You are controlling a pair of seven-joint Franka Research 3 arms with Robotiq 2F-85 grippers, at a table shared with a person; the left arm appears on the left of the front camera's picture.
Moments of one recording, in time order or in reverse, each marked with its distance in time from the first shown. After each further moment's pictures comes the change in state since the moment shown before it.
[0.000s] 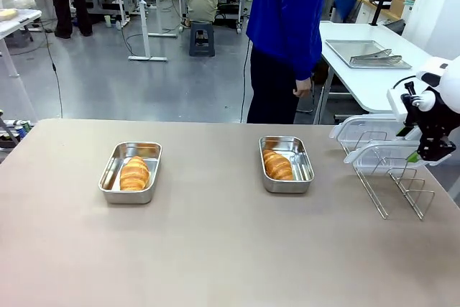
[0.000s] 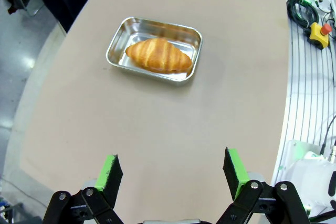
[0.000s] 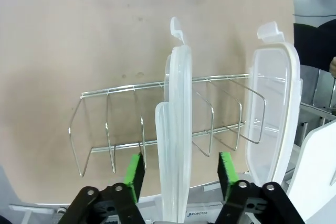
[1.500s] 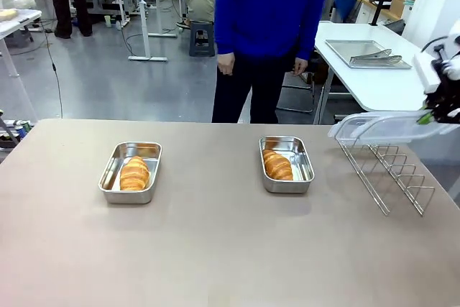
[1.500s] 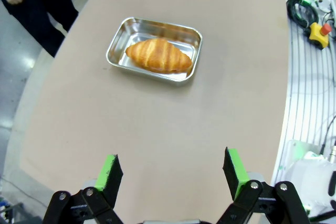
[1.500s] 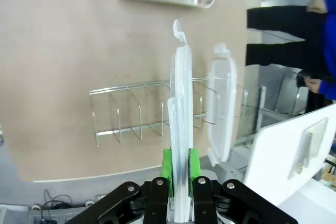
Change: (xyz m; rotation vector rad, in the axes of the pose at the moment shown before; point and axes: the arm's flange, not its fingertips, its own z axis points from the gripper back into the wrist) left arm 0.000 0.000 0.000 0.000 0.000 0.000; right arm 0.019 0.016 0.120 -0.159 -0.034 0.092
